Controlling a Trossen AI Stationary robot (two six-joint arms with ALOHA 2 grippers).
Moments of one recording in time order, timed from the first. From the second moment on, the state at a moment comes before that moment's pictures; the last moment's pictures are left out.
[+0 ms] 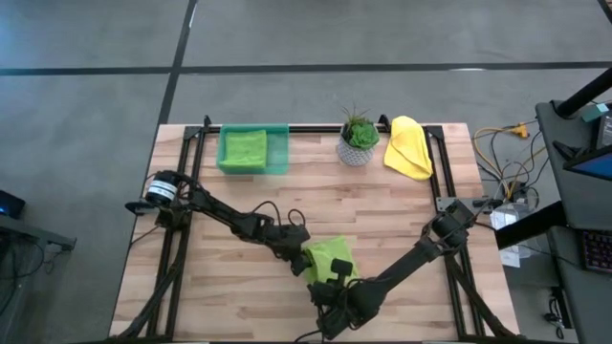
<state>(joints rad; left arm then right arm) -0.23 1.87 0.88 0.33 0.17 -0.96 0.64 2.25 1.78 -0.88 0.48 0.80</state>
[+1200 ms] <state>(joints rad) -0.24 1.85 0.88 0.40 0.17 -0.44 0.60 1.95 1.56 -1.09 0.59 0.75</state>
